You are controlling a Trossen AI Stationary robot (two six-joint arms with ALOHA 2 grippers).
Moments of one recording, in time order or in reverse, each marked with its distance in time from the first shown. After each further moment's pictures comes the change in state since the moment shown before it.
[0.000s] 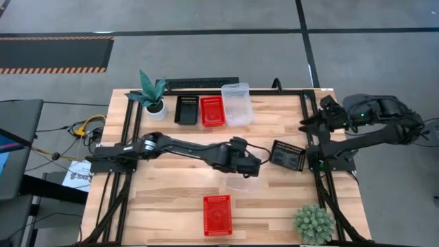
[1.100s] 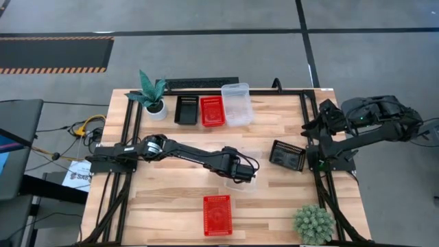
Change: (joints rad) left arm -0.007 0.036 -0.161 -0.110 0.205 -0.149; right arm 0.065 -0.001 -0.002 -0.070 -0.001 -0.006
